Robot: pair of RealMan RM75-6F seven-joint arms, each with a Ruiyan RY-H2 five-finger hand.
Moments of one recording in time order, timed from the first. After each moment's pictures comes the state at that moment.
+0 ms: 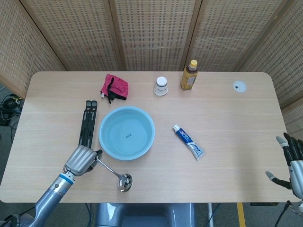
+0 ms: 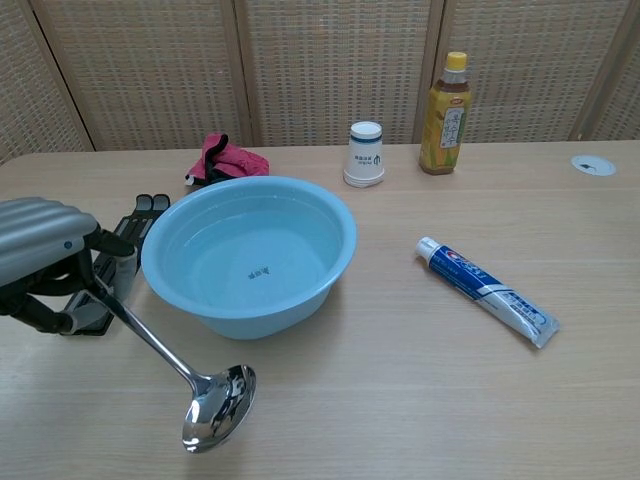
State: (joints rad) left arm -0.46 -1.39 0.01 -1.71 1.43 1.11 0.49; right arm 0.01 -0.97 0.06 -1.69 -1.55 1.56 0.11
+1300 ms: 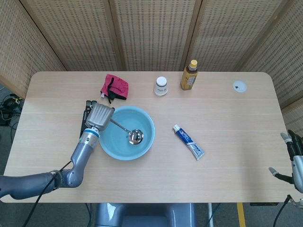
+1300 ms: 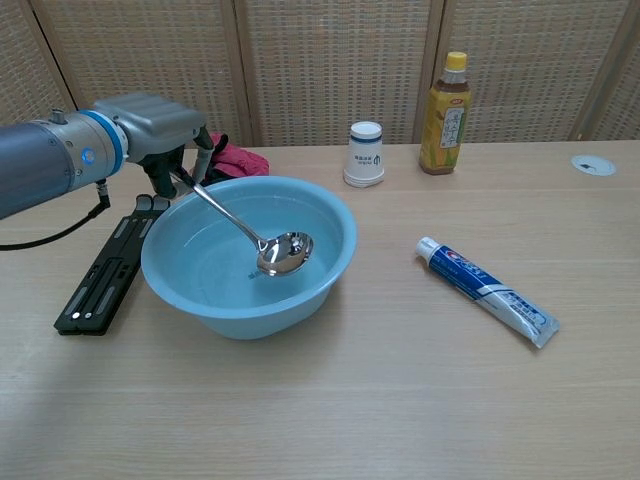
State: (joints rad) left arm -0.95 -1.59 -0.23 -1.42 0.69 1.00 0.95; right arm 0.04 -0.99 0.09 -1.66 -1.46 1.50 0.10
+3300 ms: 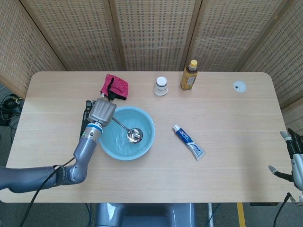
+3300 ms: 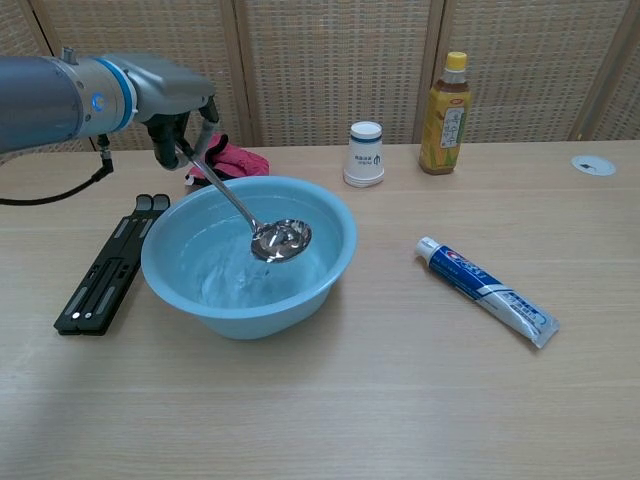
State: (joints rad) left arm -1.09 -1.47 -0.23 -1.58 0.43 1.04 1.11; right arm 0.05 -1.01 0.10 -1.63 -1.45 1.48 0.13
